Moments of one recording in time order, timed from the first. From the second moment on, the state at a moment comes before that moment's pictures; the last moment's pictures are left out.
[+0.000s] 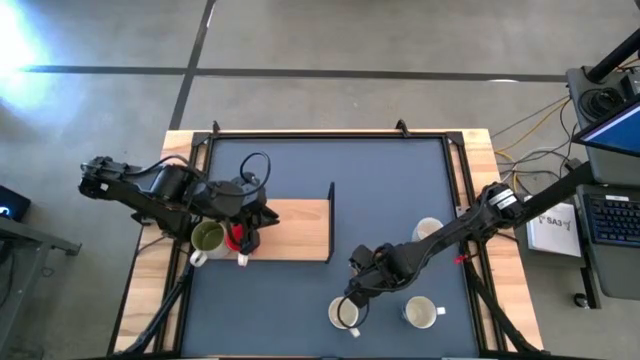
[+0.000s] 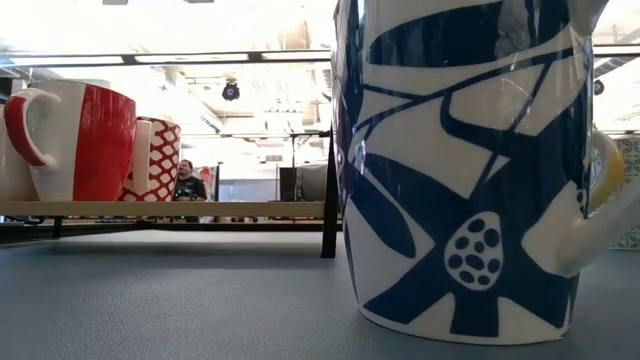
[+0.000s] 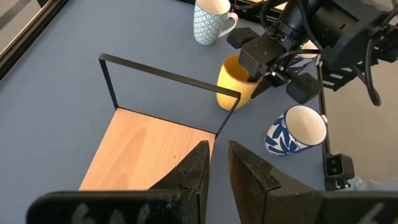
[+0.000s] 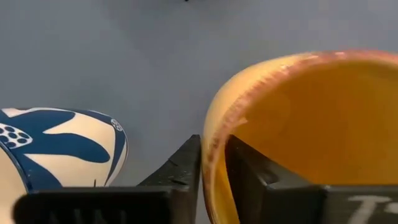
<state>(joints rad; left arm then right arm) -0.27 1.23 1.44 -0.94 -0.23 -0.46 0.47 1.83 1.37 -0.83 0.16 1.20</state>
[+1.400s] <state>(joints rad) -0.26 1.35 1.44 -0.75 -0.52 -0.56 0.36 0.86 0.74 -0.37 0.42 0.49</state>
